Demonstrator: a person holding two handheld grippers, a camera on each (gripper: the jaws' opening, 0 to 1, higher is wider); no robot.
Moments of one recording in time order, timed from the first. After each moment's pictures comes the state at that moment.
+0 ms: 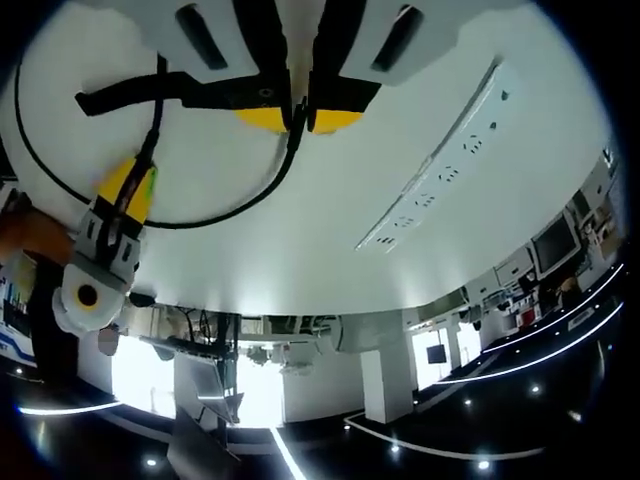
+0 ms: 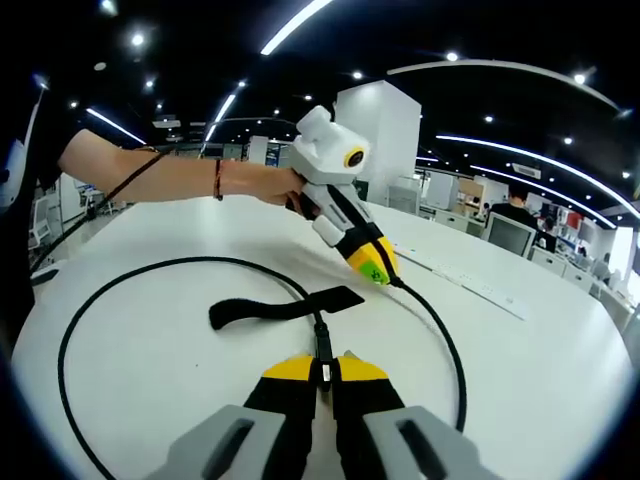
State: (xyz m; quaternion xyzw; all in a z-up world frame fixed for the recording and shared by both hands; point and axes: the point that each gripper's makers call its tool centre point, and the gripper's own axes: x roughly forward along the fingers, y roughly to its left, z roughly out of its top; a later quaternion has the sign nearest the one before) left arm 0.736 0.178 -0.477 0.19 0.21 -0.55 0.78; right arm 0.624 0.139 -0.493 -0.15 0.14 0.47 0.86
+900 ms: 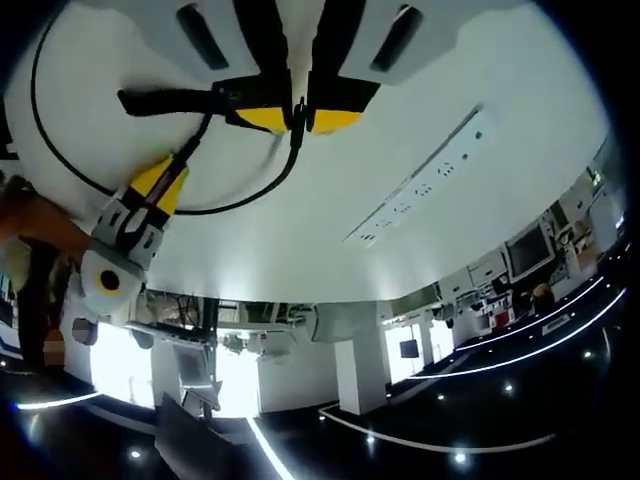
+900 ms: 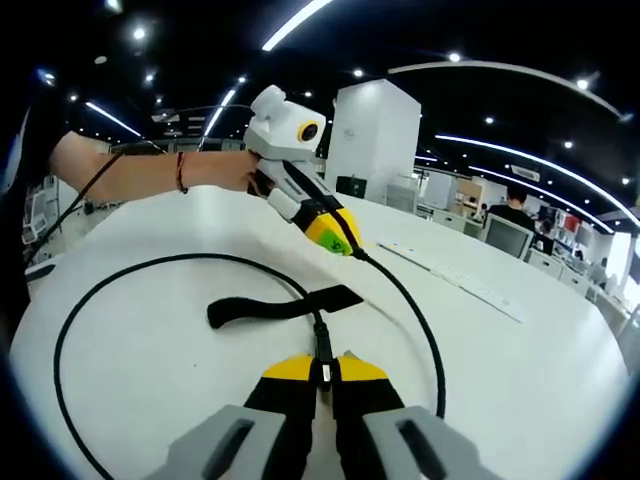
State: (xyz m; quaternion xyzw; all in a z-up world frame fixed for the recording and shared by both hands) left arm 0.703 0.212 -0.455 0.16 0.20 -0.50 0.82; right arm 0.624 0.139 -0.493 -0.17 0.14 0.46 0.86
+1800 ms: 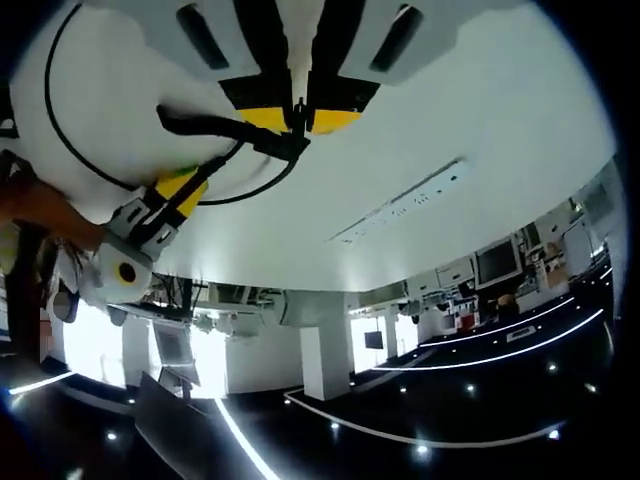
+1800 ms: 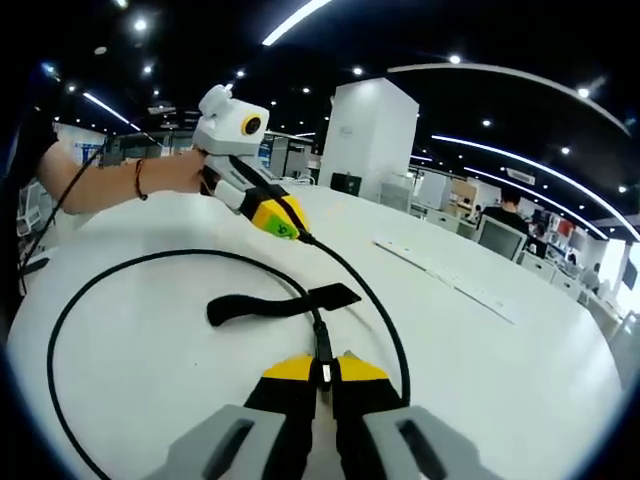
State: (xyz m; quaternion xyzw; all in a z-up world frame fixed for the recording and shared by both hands) left arm 0.659 0.252 -0.452 0.12 0.18 -0.45 0.87; right arm 0.620 0.139 -0.493 -0.18 0.14 0.44 0.87
